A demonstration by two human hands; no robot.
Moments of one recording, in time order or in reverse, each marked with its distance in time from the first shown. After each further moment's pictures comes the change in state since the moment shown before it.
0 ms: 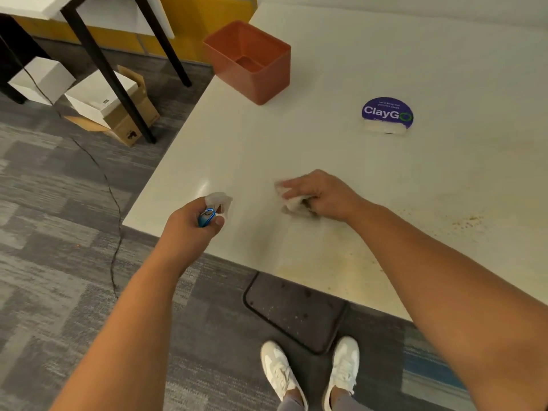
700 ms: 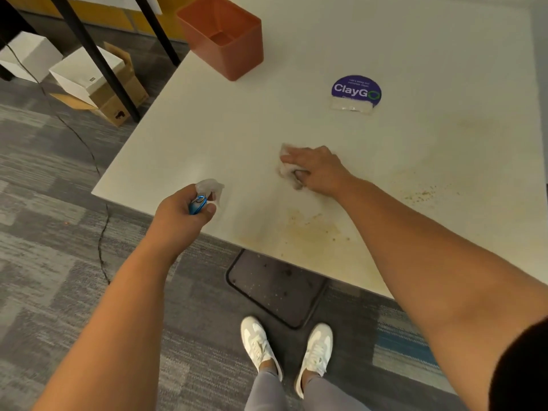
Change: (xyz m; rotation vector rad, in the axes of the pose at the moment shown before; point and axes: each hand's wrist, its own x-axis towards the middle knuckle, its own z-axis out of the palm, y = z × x) left_hand -0.048 0.026 0.063 -0.040 0.007 -0.034; right_hand -0.052 0.040 -0.031 -0.267 -0.025 0.200
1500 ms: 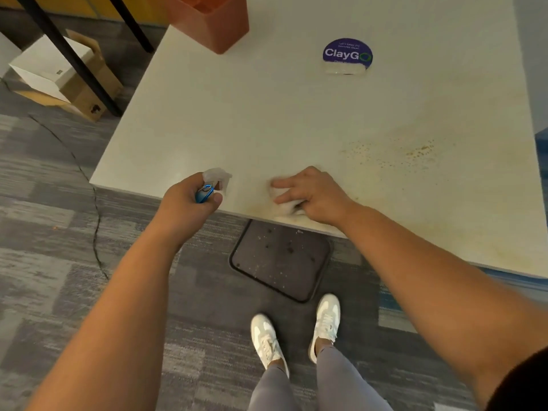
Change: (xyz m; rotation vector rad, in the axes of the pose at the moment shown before) left_hand -0.008 -0.032 -0.019 0.061 -0.128 0.041; right_hand -0.089 -0.068 0.058 0.107 0.108 -0.144
